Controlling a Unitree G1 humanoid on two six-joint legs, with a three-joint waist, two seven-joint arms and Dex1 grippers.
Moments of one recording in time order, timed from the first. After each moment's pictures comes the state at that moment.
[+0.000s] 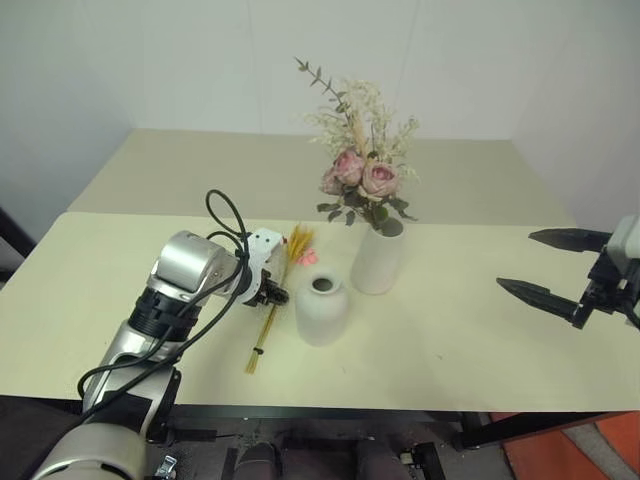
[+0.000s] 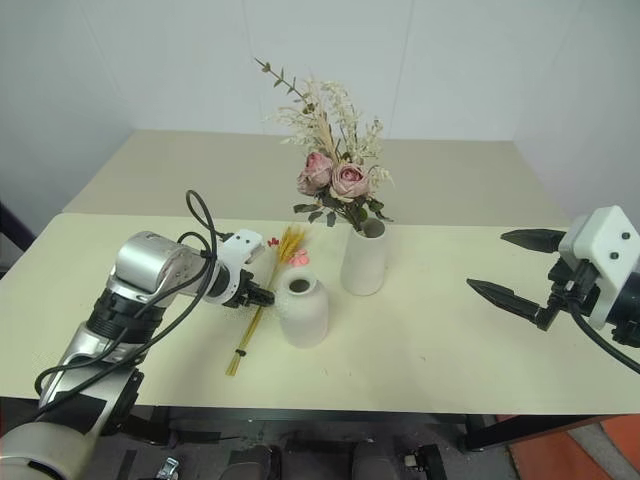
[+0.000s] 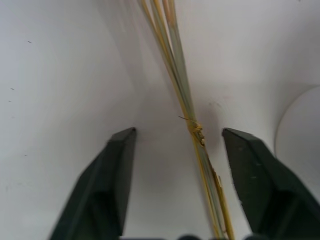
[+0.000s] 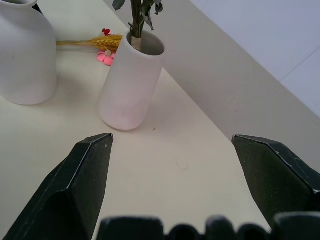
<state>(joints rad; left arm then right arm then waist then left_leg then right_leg) -0.90 0.50 -0.25 0.07 -0.38 1.53 -0.45 -0.01 -1.02 -0.61 -0.41 0.54 0.47 1.02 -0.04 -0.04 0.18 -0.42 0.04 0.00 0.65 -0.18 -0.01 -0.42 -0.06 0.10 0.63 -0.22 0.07</state>
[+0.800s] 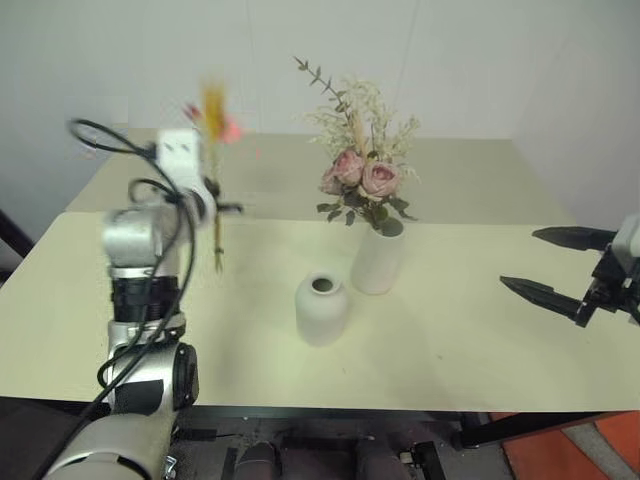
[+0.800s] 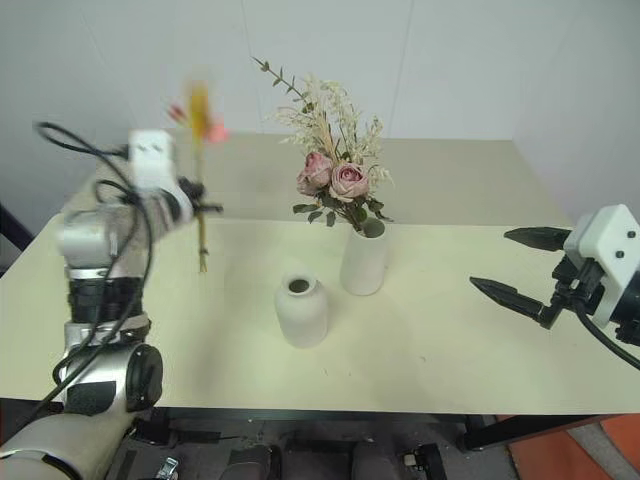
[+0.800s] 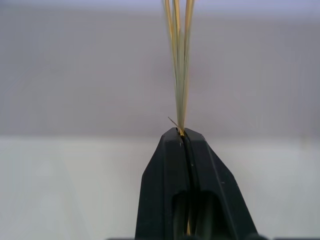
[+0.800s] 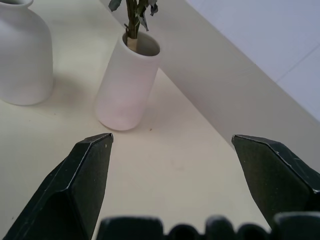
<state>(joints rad) -0.99 0.34 0.42 0.04 -0.31 1.04 -0.06 -0.02 -1.02 -0.63 -0.38 0.54 0.44 1.04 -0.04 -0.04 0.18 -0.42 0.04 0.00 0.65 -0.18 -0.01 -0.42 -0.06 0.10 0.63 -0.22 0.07</state>
